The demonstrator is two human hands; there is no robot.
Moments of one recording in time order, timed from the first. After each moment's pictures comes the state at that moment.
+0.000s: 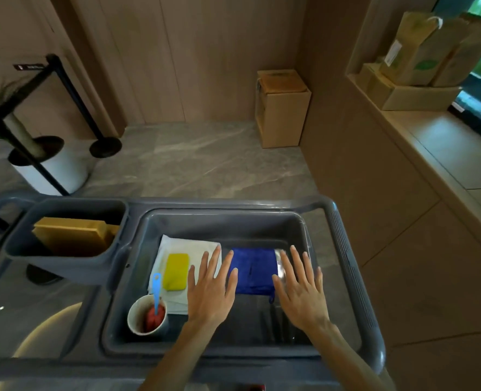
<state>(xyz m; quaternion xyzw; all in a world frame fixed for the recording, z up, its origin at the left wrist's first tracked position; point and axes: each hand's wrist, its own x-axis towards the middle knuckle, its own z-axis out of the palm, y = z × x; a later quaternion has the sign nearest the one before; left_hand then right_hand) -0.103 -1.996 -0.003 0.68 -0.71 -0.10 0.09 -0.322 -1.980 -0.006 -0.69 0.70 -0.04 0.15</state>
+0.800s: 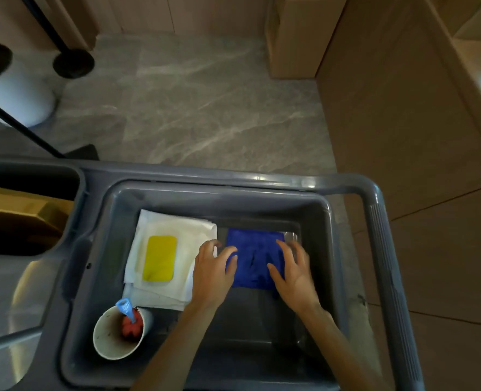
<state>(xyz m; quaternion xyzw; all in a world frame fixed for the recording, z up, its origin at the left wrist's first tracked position) -0.107 -2.076 -0.098 0.70 -0.65 -0.26 0.15 -0.311 -2.062 -0.094 -0.61 0.70 -0.12 0.34</state>
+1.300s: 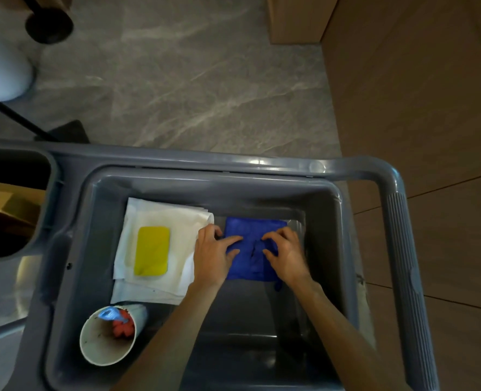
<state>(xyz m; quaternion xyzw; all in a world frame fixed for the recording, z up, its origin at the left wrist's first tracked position) -0.107 -2.104 -0.130 0.67 -0.67 -0.27 0.13 -0.303 -2.103 -0.131 -0.65 0.68 -0.07 0.33</state>
